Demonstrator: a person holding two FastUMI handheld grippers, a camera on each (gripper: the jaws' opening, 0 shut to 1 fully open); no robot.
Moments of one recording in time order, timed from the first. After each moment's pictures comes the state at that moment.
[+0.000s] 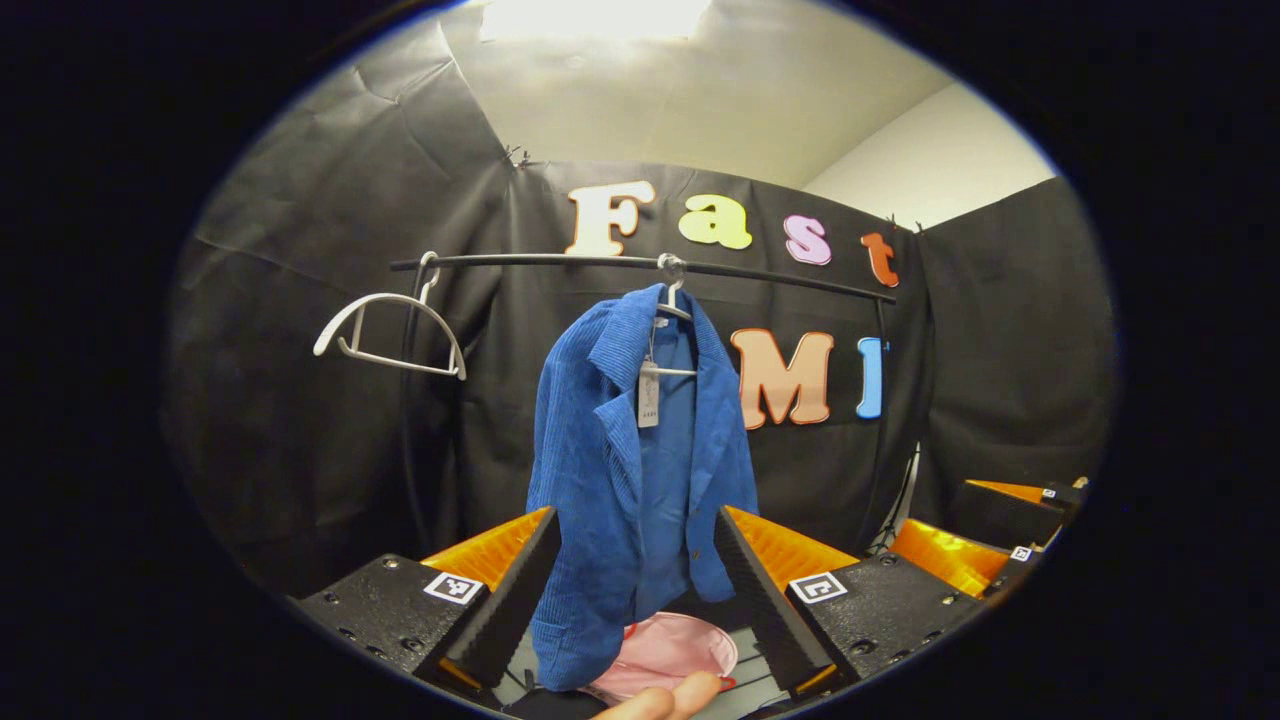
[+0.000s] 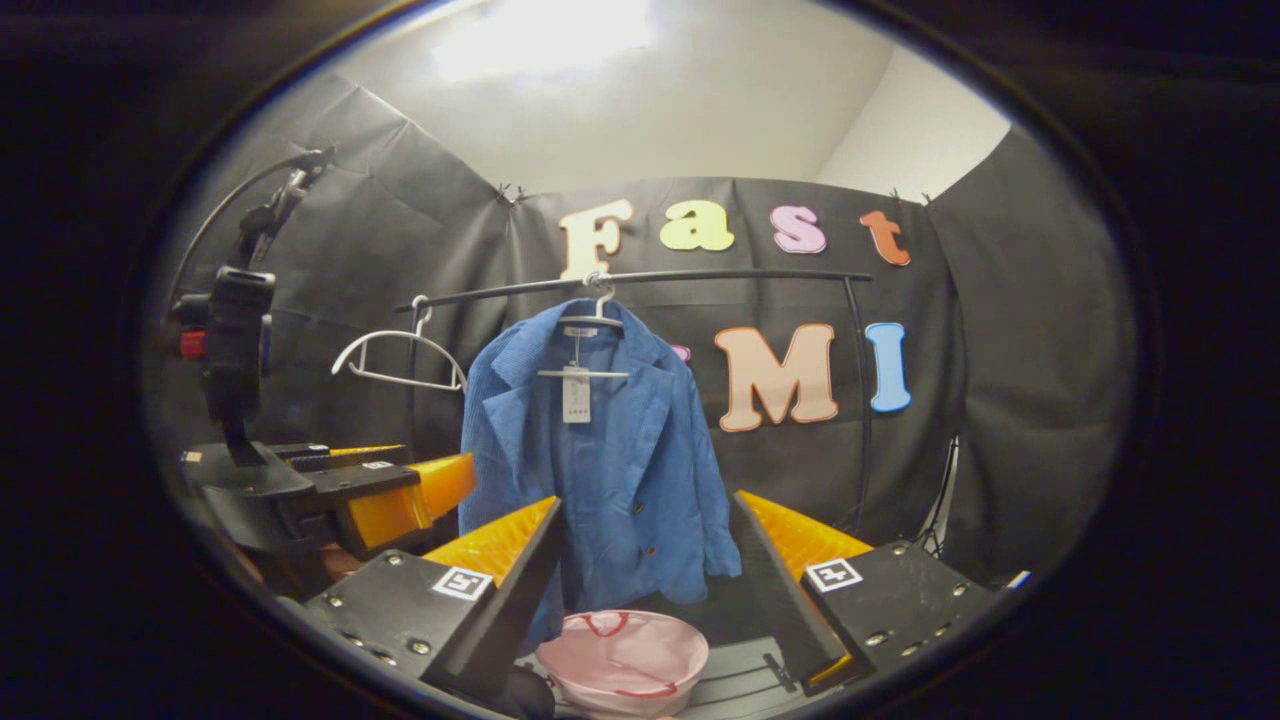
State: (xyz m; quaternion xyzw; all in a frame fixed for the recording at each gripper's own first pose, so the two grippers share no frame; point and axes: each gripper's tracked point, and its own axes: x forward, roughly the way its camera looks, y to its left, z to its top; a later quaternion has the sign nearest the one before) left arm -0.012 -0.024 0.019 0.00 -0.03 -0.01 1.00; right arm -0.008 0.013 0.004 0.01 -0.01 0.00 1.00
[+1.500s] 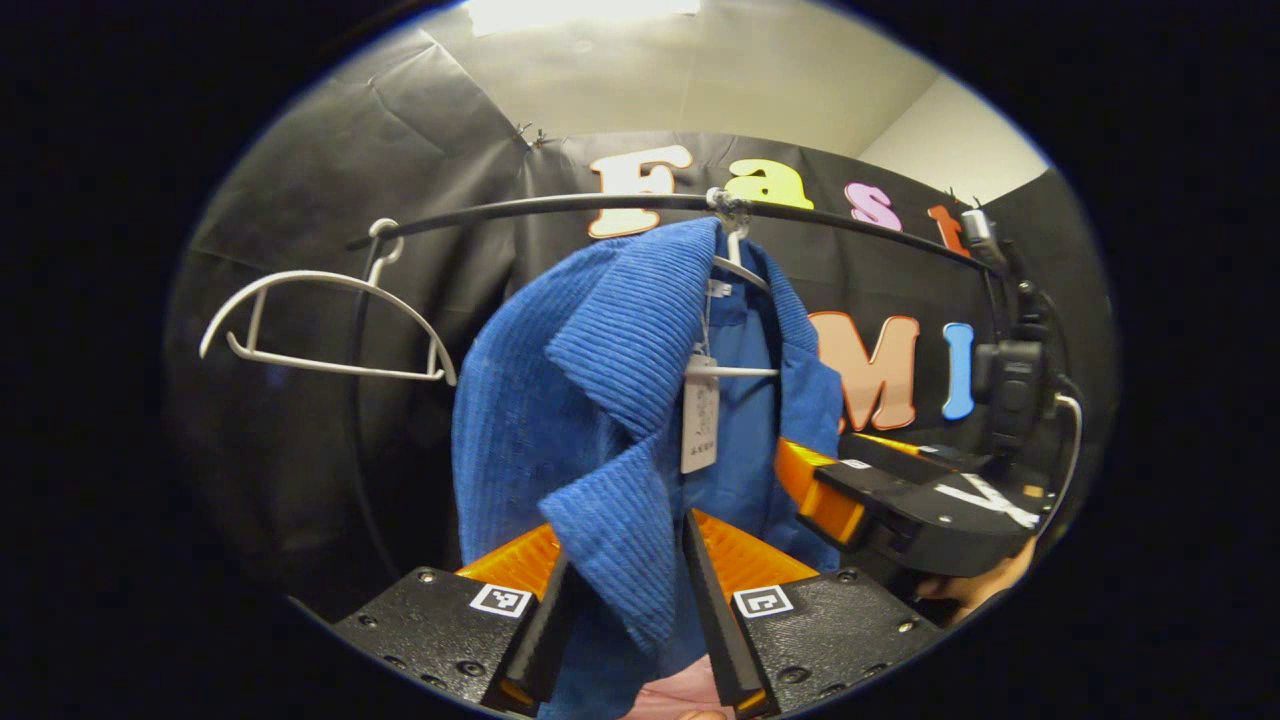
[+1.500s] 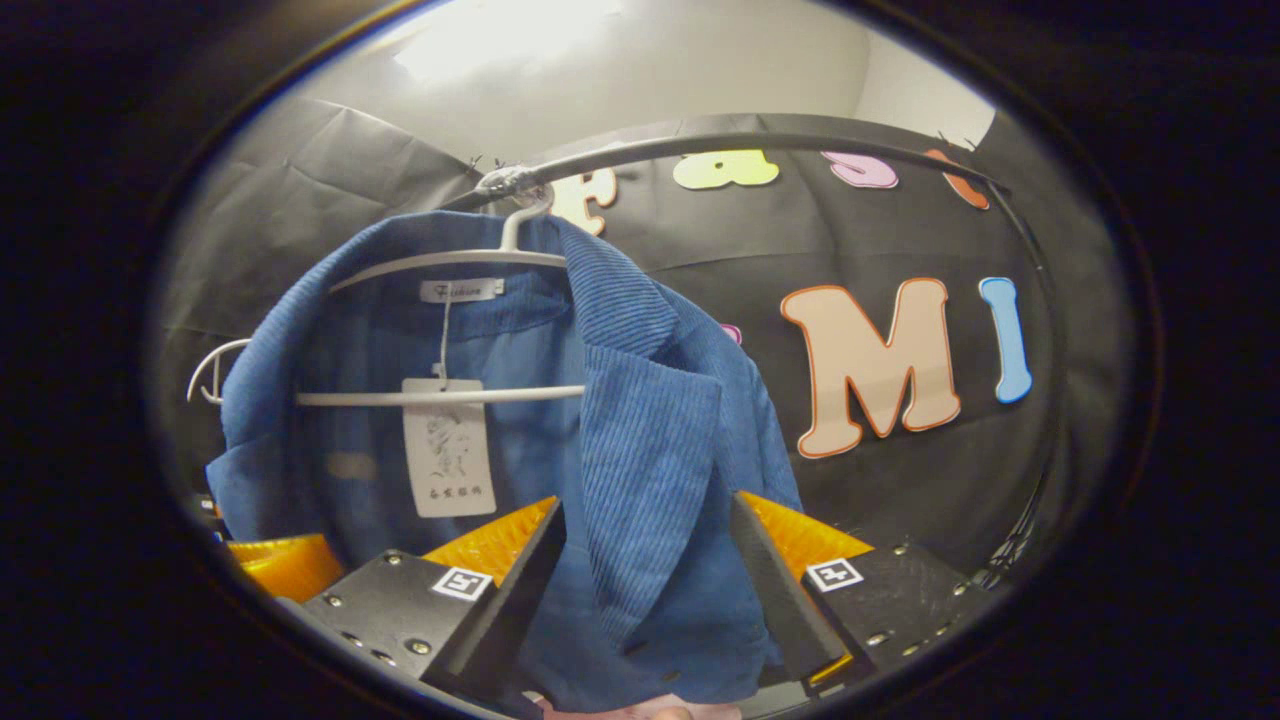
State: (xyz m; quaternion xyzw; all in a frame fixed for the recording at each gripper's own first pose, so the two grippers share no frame) left arm 0.158 -0.012 0.014 0.00 -0.02 0.04 1.00; right arm 0.357 0.024 -0.015 0.05 0.00 0.07 1.00
